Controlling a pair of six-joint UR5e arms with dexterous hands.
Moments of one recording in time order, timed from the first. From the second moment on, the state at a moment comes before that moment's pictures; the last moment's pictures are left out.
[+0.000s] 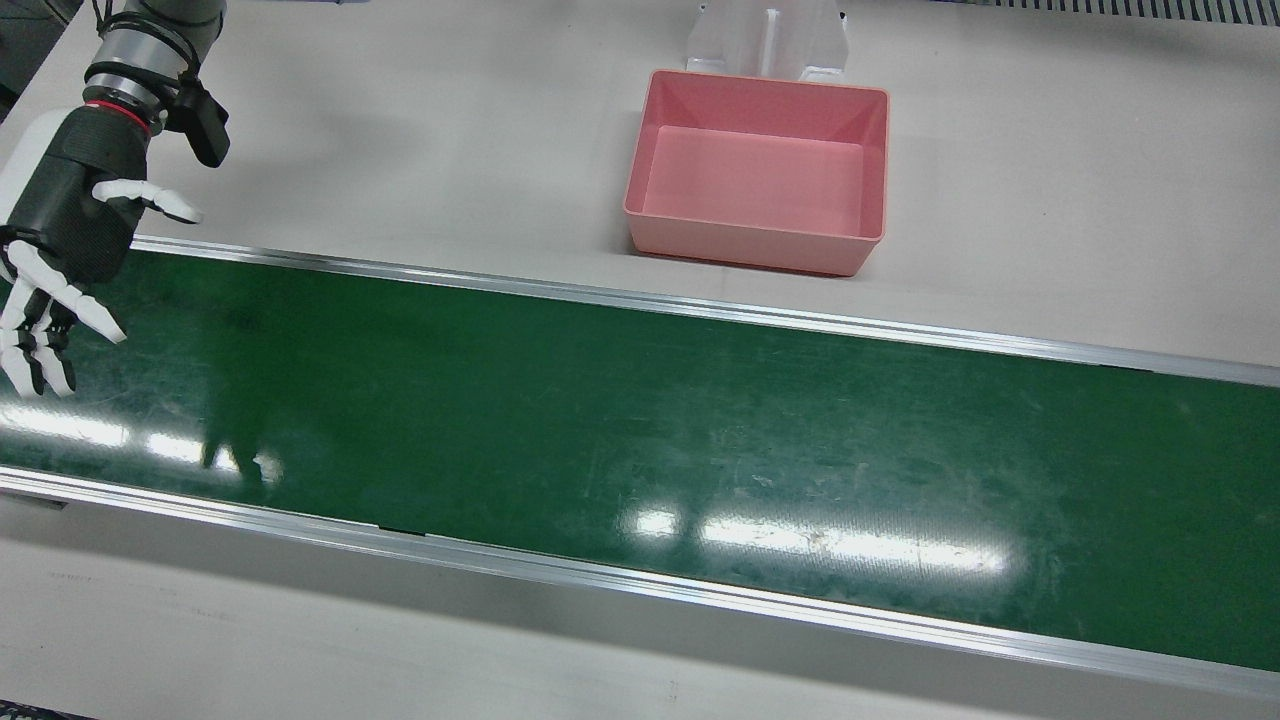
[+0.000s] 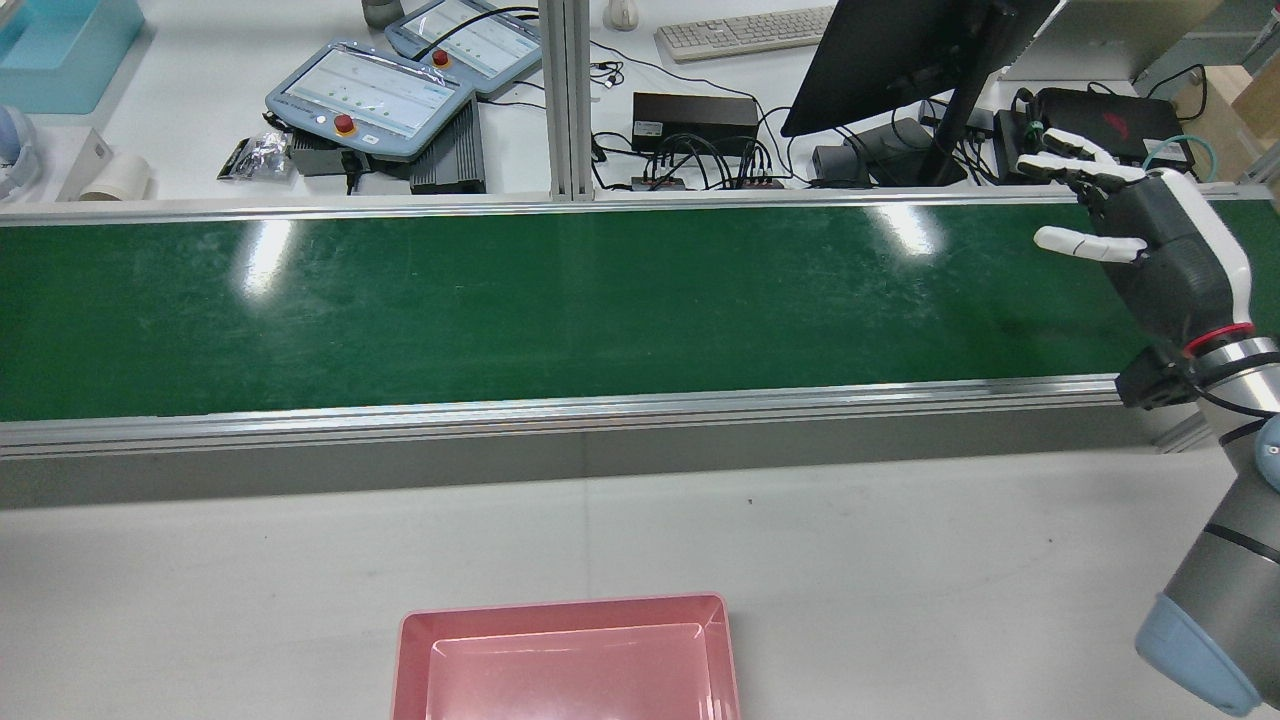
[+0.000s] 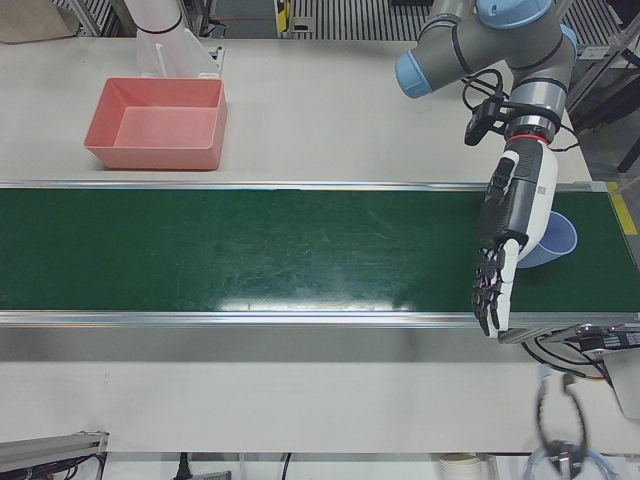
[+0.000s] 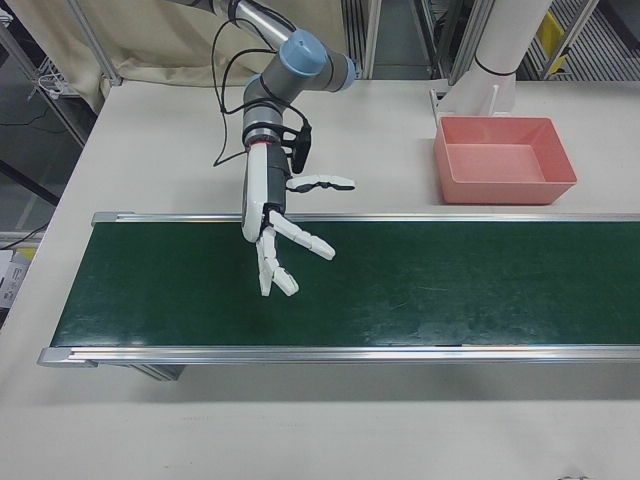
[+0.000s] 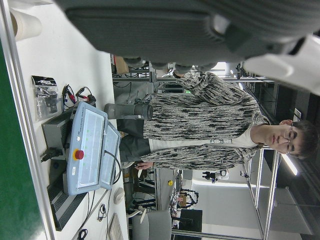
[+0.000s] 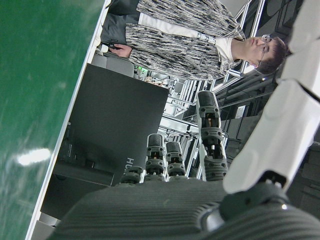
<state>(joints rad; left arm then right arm) -1.44 -1.71 -1.76 0.24 1.79 0.00 0.86 -1.58 2.03 -3.45 -0.87 -0.35</state>
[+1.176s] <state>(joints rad) -1.44 -1.71 -1.76 0.23 1.79 0.00 0.81 -1.37 1.83 -3.45 -0.86 -0.32</state>
